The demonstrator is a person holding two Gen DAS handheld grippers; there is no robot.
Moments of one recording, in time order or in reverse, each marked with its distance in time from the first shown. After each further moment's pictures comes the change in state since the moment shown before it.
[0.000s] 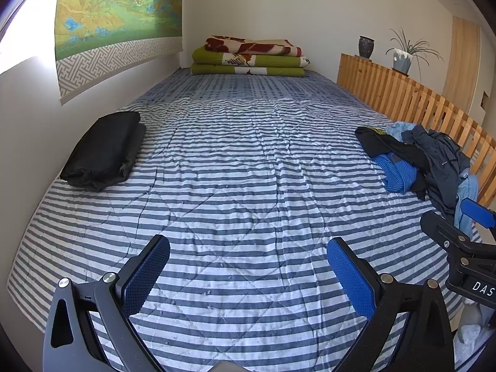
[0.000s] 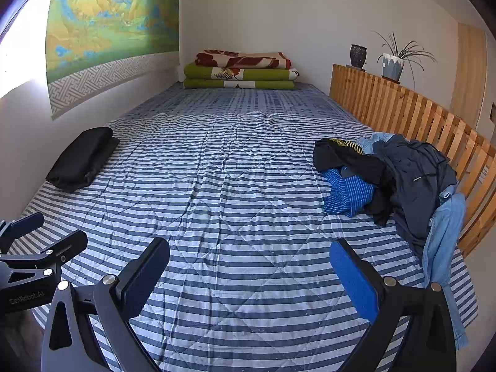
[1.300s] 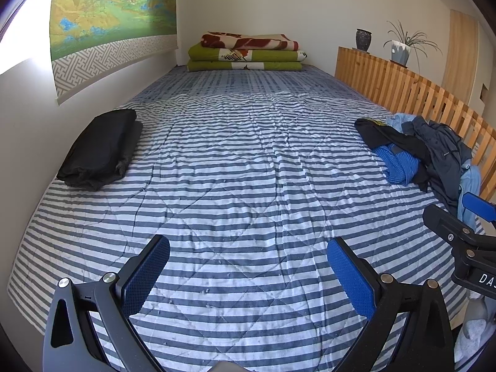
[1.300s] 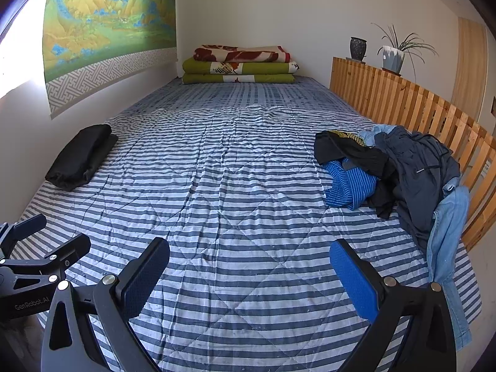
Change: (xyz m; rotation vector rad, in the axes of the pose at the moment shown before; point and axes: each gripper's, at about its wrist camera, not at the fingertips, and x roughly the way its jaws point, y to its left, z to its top) left arm 0.008 -0.001 -0.008 -0.006 0.017 0.033; right arm 0.008 -0.005 -0.002 0.013 0.027 0.008
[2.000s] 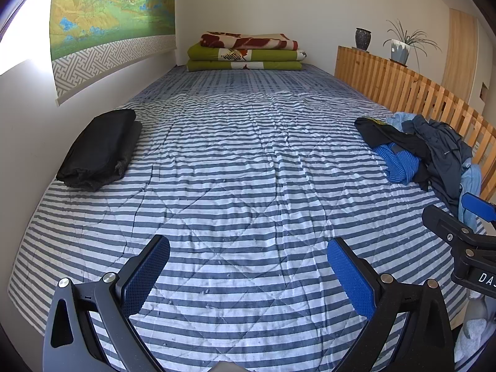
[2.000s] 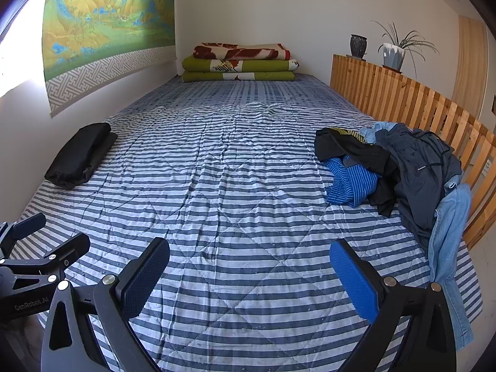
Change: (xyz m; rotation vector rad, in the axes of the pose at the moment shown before) left arm 0.000 -0.001 -0.001 -0.002 0.002 0.008; right arm 0.003 0.000 0.000 0.005 0.010 0.003
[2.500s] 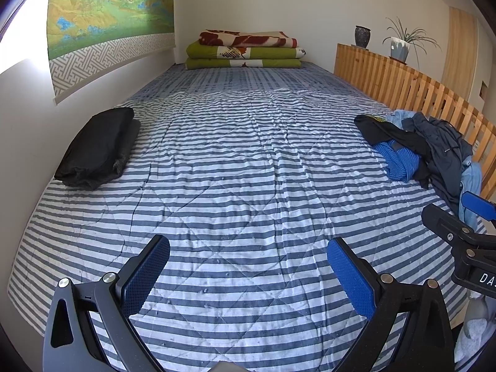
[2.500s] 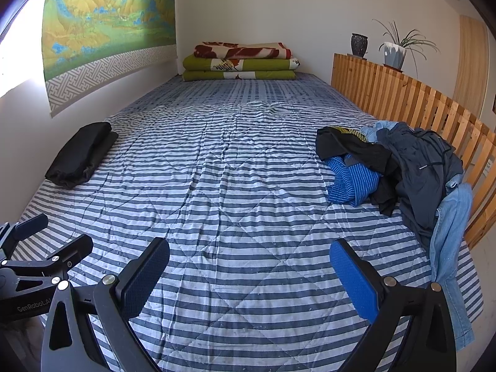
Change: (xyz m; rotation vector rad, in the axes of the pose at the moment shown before) left arm 0.007 -0.004 0.000 0.001 0.011 0.002; right arm 0.004 0.000 -0.002 -0.002 0.008 0.005
